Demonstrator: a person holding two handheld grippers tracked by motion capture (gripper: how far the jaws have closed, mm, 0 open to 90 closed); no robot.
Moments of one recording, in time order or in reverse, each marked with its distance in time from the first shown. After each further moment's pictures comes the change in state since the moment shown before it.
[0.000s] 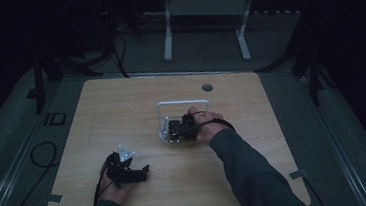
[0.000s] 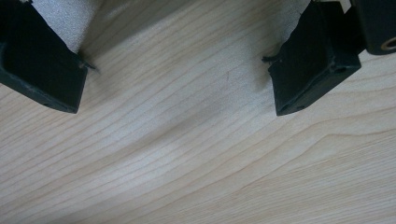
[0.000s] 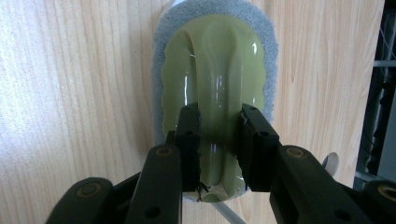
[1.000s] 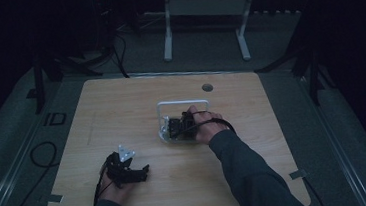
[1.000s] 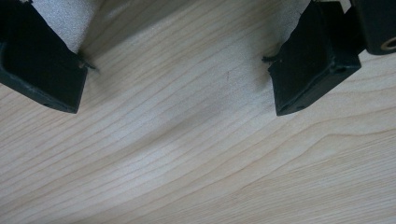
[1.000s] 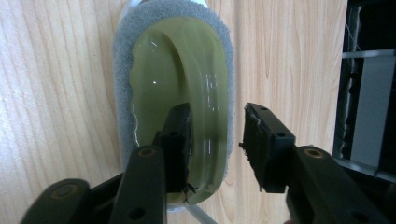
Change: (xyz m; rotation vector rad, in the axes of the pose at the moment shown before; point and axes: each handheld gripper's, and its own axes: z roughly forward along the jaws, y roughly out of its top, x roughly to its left) left arm 0.000 0.000 0.000 0.001 0.000 0.002; right arm -0.003 0.000 0.009 0.001 -0.101 0.027
